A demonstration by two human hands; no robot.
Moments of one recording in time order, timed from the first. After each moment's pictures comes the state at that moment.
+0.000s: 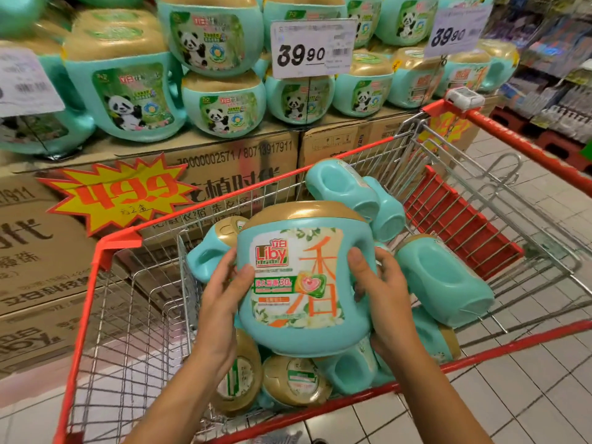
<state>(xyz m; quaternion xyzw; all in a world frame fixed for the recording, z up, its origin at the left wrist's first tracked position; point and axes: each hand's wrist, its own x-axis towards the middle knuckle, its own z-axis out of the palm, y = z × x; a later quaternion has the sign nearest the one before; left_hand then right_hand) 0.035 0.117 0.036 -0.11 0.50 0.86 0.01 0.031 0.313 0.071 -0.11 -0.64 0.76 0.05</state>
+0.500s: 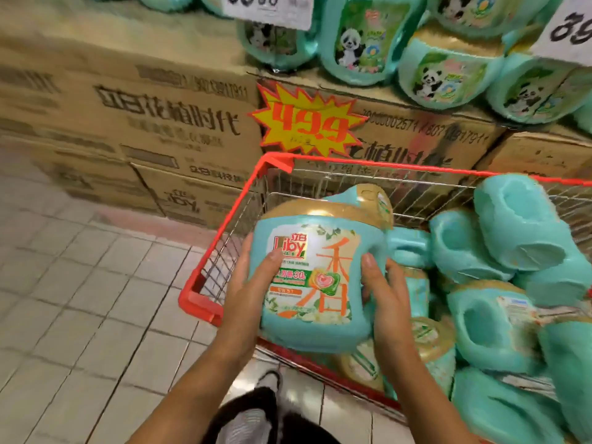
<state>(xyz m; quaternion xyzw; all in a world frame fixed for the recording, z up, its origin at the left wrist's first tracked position) 0.145 0.060 0.023 -0.26 0.49 0.81 -0.18 0.051 0.203 0.024 0.01 -0.67 0.72 -0.18</state>
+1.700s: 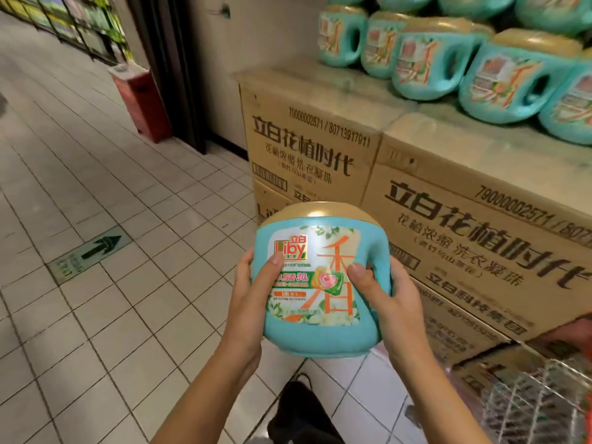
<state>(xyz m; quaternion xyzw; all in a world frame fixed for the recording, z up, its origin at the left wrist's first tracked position) 0.381 -0.414 0.046 -0.38 0.43 0.71 -0.40 0.222 -0.329 0.057 0.29 -0.60 0.65 -0.35</state>
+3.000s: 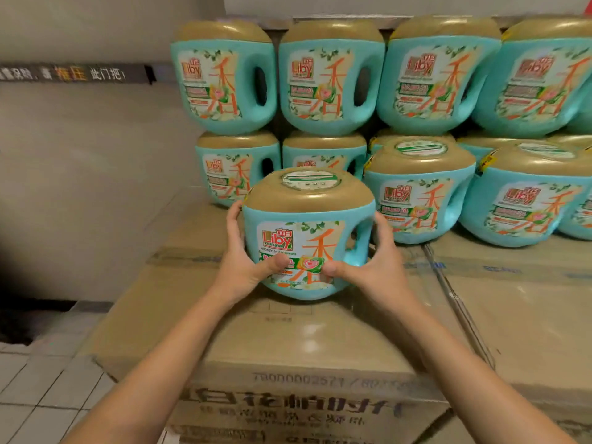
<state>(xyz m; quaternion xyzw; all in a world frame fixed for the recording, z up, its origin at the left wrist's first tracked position) 0.032 -1.024 0.110 -0.03 0.73 0.63 -0.26 -0.056 -0.818 0.117 0.29 -0.70 0.65 0.00</state>
